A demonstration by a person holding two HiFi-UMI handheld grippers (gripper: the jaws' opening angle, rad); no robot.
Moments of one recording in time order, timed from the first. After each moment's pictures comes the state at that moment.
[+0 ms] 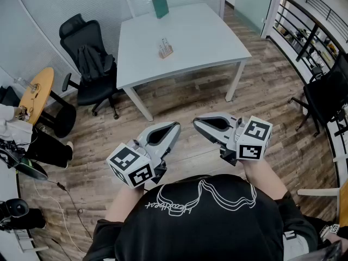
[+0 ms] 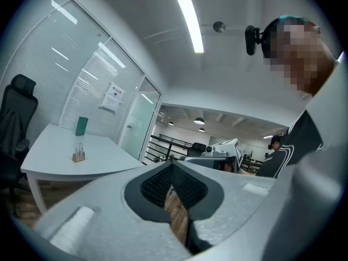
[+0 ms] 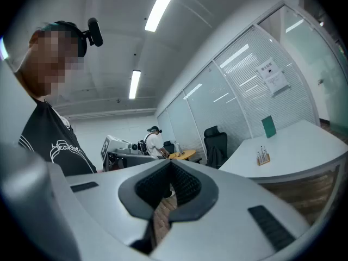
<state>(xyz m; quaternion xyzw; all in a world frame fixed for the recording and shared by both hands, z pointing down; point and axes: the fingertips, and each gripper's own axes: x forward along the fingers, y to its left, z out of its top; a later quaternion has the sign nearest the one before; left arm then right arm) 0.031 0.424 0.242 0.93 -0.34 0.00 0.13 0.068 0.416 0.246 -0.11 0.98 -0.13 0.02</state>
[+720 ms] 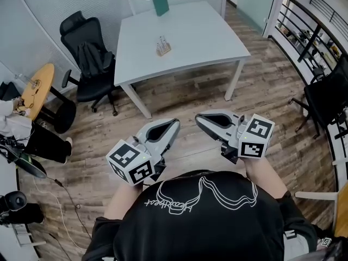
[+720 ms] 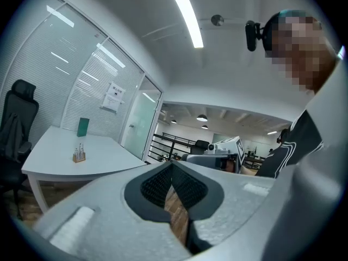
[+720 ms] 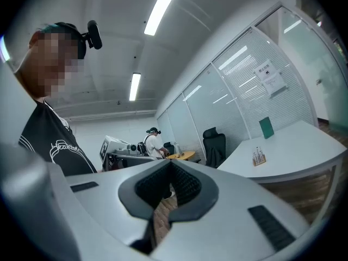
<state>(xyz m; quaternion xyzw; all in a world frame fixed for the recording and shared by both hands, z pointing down) 0.028 0.422 0.249 0.93 -0.35 0.00 0.12 0.072 0.413 0.249 -0.12 0.98 -0.14 0.03</state>
